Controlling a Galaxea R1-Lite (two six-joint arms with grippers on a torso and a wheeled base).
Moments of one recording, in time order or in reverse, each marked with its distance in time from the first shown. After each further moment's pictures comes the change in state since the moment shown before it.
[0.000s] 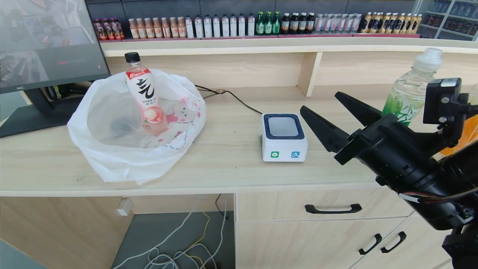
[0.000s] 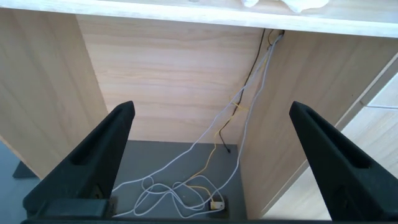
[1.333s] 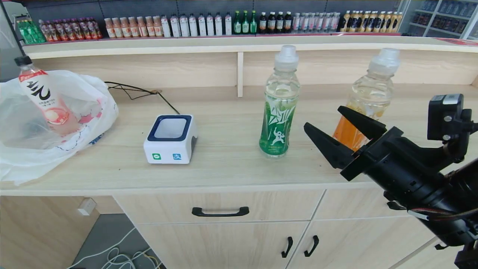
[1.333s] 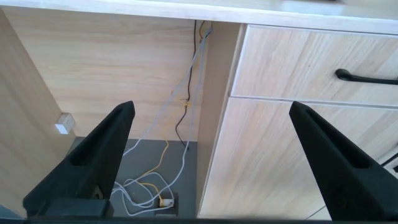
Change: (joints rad) left arm 0.000 0.000 0.000 0.000 0.000 0.001; right arm -0.002 -0.027 0.091 -0.001 -0.001 -0.005
